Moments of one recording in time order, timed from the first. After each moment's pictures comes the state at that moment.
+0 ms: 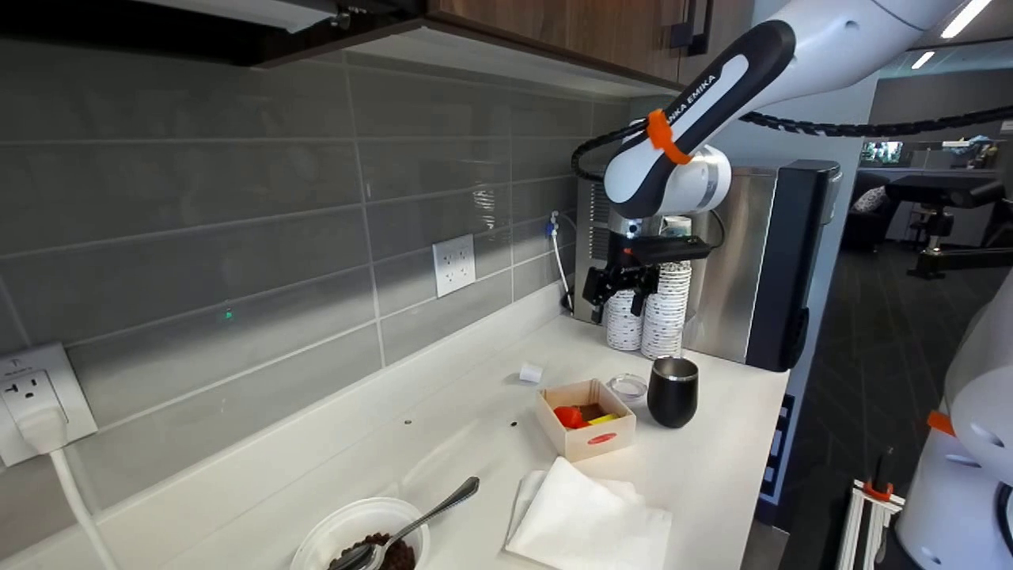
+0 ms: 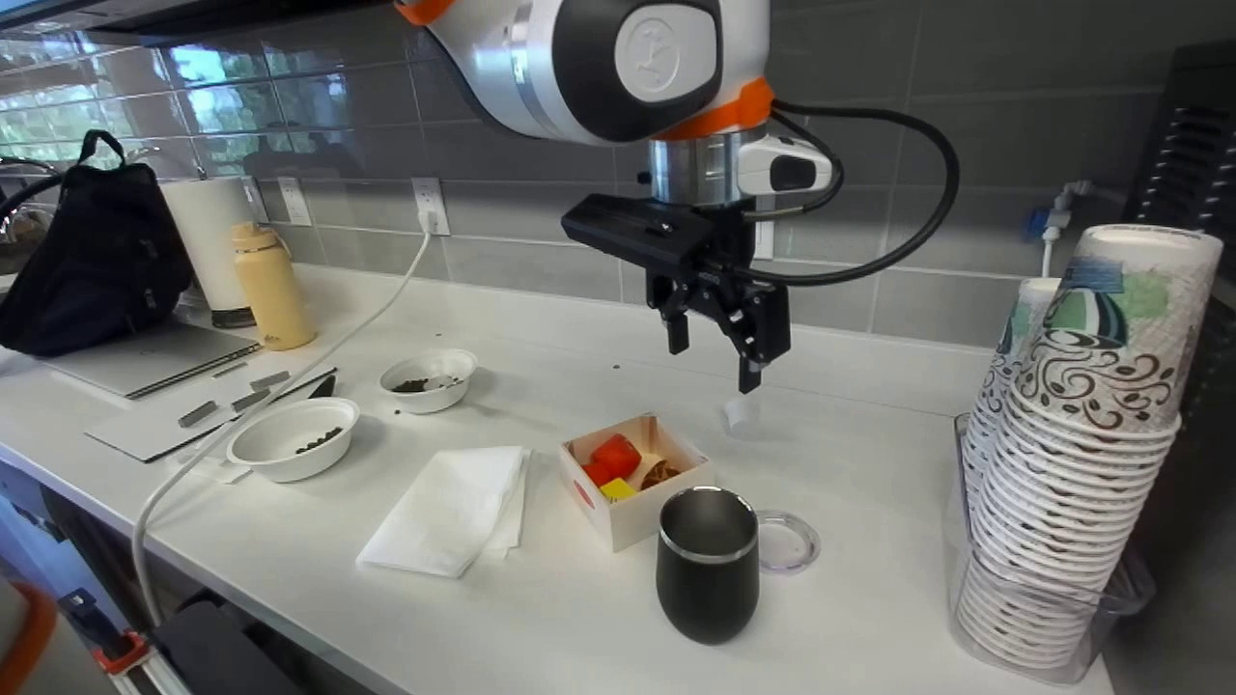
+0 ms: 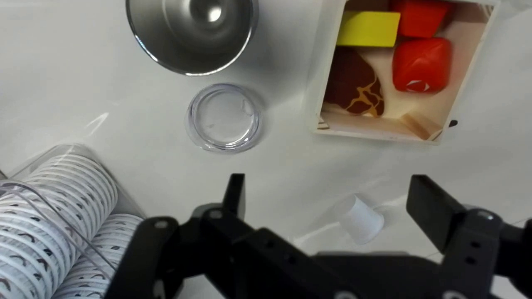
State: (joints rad) arm -0.13 -0.16 -0.21 -2.48 0.02 2.45 -0.02
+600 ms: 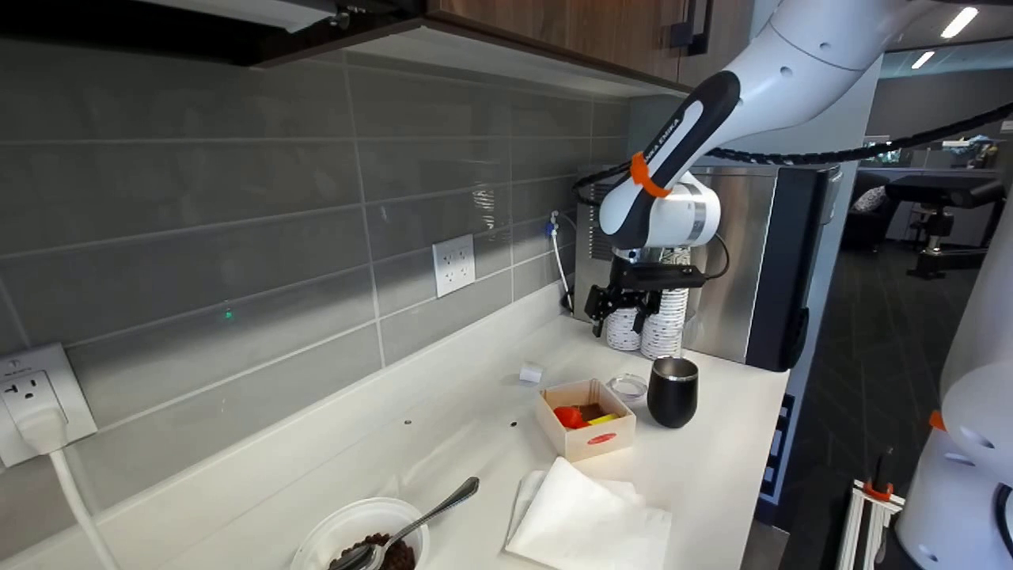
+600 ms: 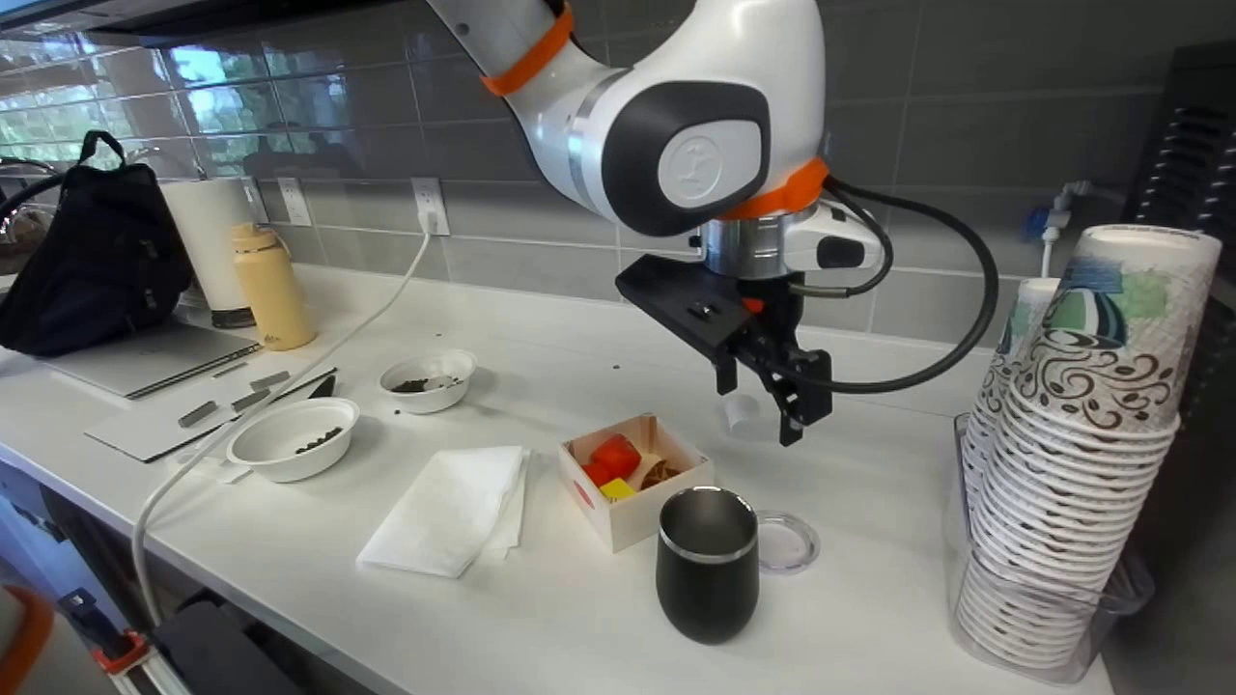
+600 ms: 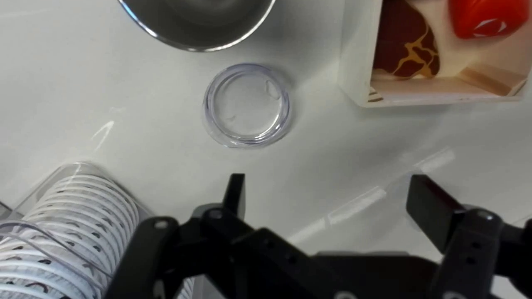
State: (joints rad) arm -0.18 0.01 -0.23 -2.46 0.14 2.62 -0.02
